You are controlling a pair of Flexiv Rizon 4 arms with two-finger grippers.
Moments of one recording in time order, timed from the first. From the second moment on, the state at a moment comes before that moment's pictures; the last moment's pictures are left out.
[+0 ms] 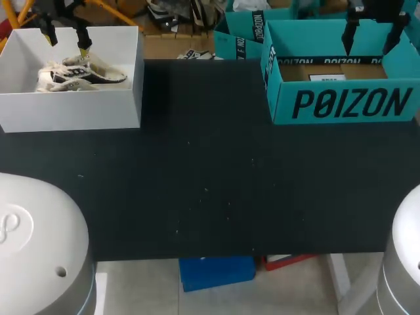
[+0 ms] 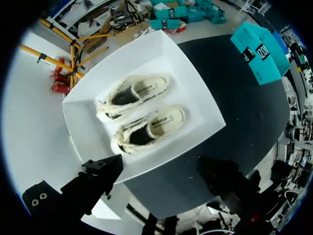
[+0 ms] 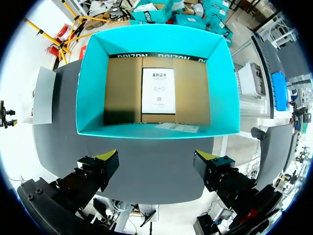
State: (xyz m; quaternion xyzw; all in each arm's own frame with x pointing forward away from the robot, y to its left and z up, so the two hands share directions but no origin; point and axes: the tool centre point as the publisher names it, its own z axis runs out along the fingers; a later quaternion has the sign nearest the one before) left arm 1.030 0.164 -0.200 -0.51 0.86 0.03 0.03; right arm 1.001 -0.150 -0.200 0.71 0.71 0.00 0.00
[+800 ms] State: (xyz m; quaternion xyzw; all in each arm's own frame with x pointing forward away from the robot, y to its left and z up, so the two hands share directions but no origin) left arm 1.035 0.155 -0.197 -0.14 0.99 0.03 0.08; right arm 1.001 -0.150 -0.200 0.71 0.71 0.00 0.00
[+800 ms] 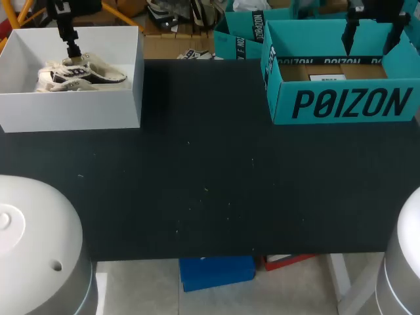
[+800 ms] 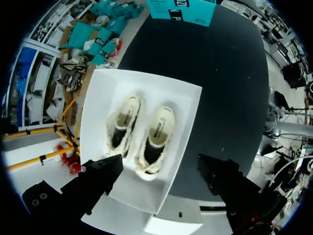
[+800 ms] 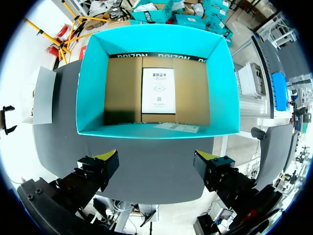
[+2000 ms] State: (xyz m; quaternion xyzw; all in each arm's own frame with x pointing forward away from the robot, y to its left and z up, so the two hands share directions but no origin) left arm 1.074 0.203 -0.301 0.10 0.99 0.00 0.11; right arm 1.001 -0.150 -0.200 0.71 0.71 0.00 0.00
